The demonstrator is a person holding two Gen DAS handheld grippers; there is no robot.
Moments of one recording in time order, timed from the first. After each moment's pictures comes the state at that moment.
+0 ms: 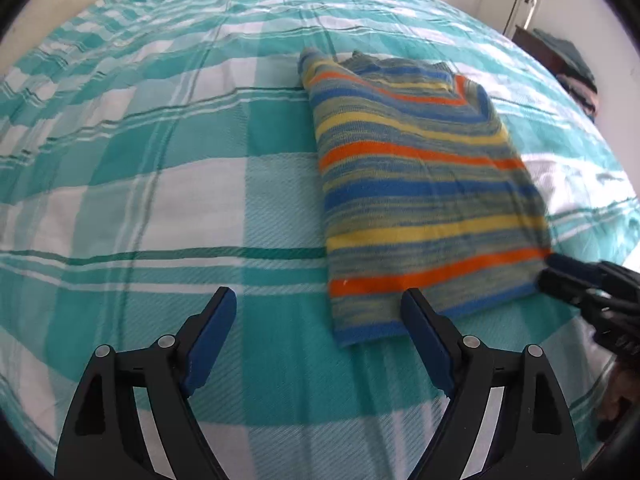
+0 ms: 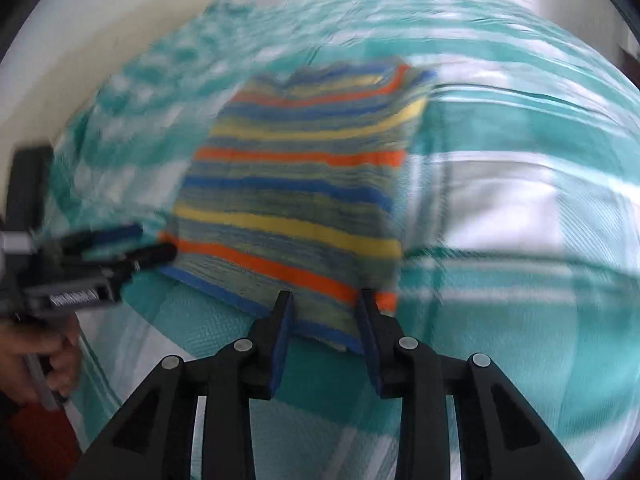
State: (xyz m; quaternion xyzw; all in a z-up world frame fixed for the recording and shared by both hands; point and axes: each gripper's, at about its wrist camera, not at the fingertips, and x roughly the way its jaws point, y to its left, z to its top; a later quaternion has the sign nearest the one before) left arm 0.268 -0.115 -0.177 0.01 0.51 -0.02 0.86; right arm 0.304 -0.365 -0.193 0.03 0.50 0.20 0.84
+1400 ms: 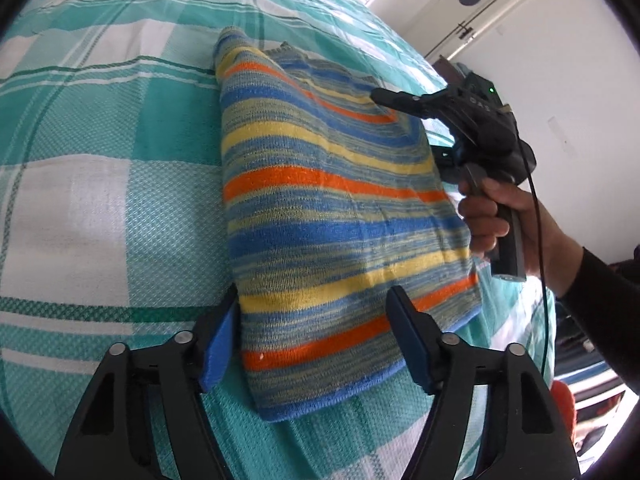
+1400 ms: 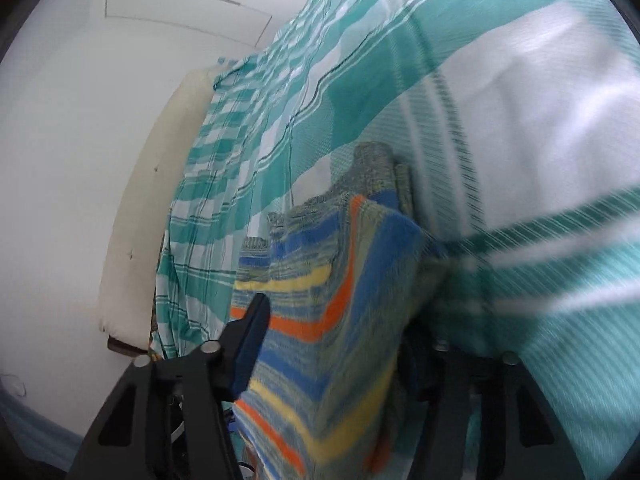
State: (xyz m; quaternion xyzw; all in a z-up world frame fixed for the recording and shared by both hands) left arm 0.322 -0.106 -0.206 -0.17 0.51 -0.23 0.81; right arm 0.536 -0.388 -0.242 0.32 0.53 0.35 0.71
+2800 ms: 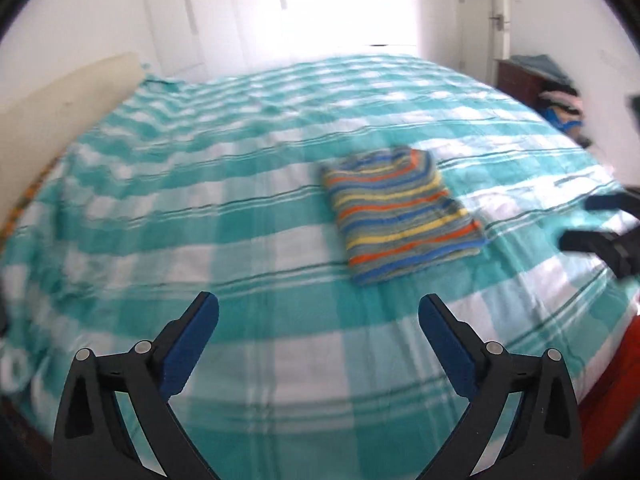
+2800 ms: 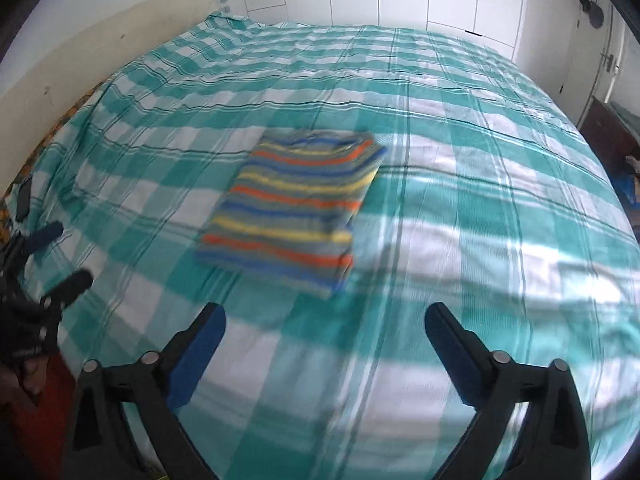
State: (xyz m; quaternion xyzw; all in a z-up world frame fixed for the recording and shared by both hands) left arm 0.133 -0.094 -0.043 0.08 0.38 0.02 0.92; right arm 0.235 -0.334 -0.059 -0.06 0.47 0.15 0.87
